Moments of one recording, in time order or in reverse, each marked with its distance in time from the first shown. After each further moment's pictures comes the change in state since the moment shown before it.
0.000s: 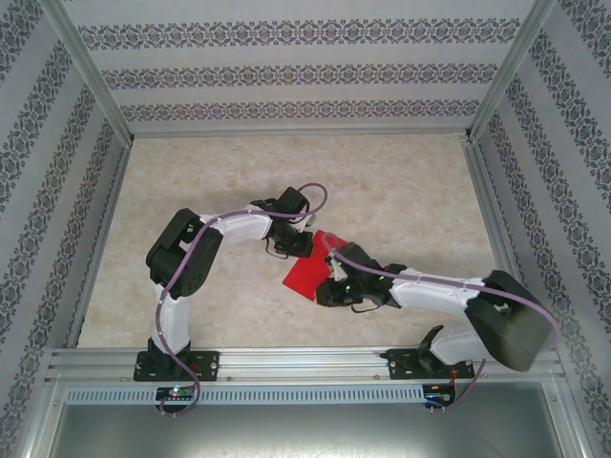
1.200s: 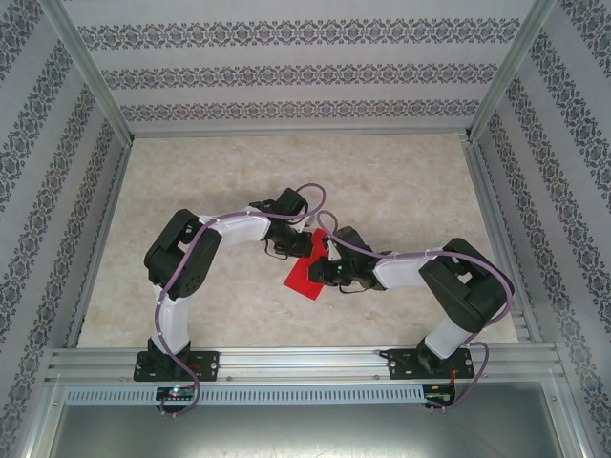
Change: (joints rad) left arm 0.001 -0.013 -0.027 0.036 0.005 -0.014; right arm -0.079 0.328 0.080 0.303 -0.047 0.051
